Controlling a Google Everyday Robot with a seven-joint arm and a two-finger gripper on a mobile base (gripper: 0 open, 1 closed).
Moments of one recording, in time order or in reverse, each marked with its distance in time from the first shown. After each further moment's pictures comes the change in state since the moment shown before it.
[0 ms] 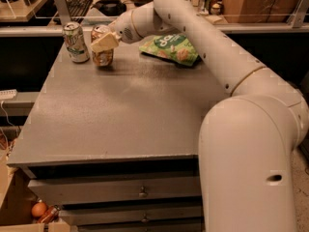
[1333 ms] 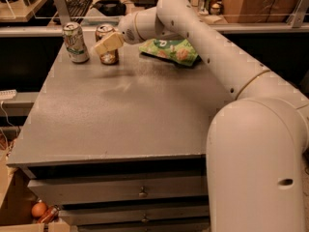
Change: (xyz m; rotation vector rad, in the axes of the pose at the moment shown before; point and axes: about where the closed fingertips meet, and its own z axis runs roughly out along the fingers) arm 0.003 -0.020 0.000 0.096 -0.056 0.046
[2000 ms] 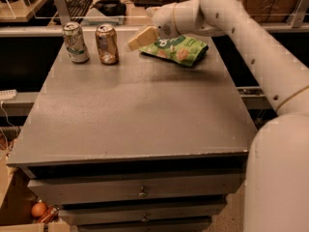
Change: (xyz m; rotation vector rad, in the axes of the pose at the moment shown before) arm 0.008 -0.017 -0.107 0.020 -0.026 -0.066
